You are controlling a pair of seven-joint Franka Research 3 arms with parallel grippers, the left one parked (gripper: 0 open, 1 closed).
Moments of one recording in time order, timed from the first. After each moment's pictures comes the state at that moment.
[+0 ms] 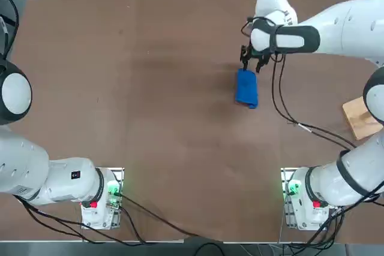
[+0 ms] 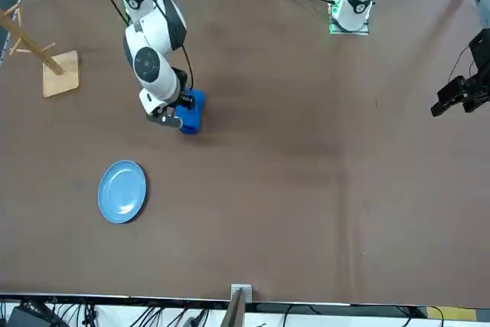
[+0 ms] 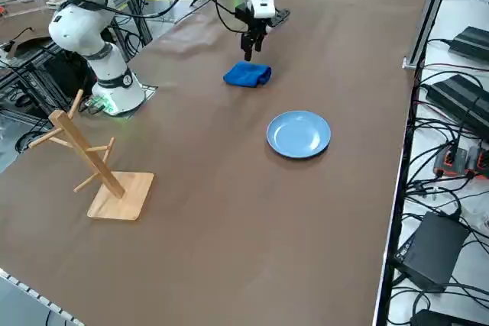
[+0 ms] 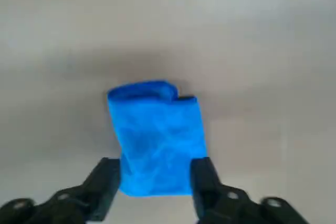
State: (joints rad) arm 0.19 0.24 0.29 -2.10 0.00 2.18 0.66
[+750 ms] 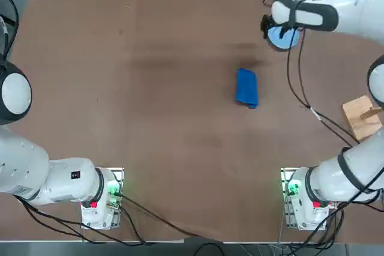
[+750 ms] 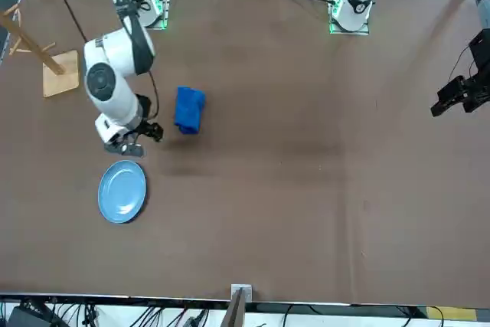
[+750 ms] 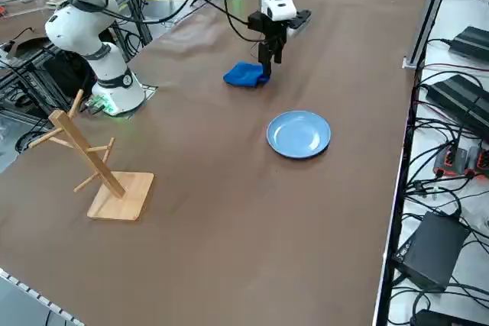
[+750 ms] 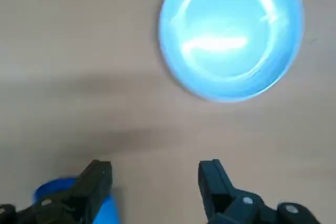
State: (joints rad) arm -0.02 0.28 0.27 -1.94 -0.22 2.17 0.44
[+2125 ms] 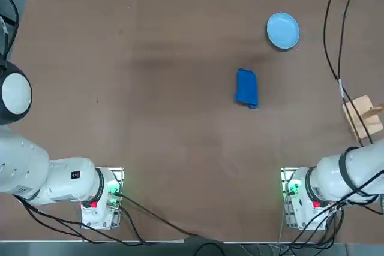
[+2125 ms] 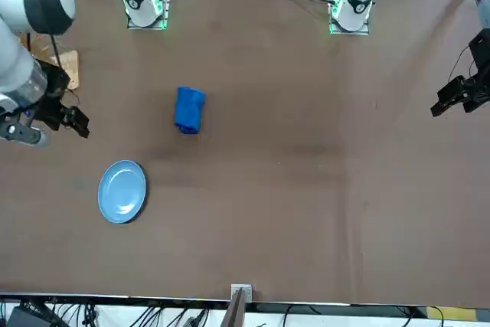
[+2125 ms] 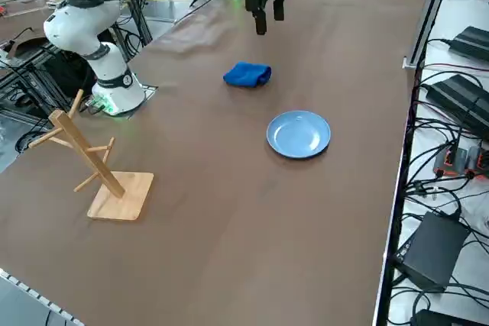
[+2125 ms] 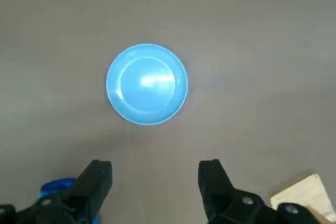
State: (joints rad) arm -0.08 0.14 0.17 -1.58 -0.14 1.77 0.29
